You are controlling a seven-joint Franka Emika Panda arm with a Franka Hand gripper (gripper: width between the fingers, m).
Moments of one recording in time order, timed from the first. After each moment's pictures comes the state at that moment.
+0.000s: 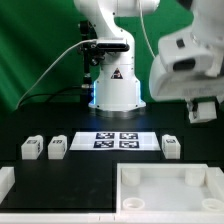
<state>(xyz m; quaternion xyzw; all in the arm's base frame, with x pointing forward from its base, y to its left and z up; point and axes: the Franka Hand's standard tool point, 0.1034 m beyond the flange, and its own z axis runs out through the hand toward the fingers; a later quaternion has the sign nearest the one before) 0.489 0.141 0.144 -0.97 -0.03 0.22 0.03</state>
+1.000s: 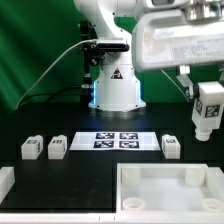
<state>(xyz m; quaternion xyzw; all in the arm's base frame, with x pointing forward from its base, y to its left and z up) 0.600 0.109 0.191 -0.97 -0.06 -0.22 0.05</state>
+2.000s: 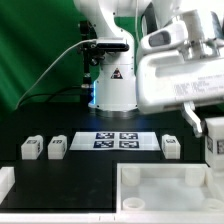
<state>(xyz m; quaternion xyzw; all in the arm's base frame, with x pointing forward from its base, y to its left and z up) 0.612 0.127 0.114 -0.95 -0.04 -0.30 0.07</state>
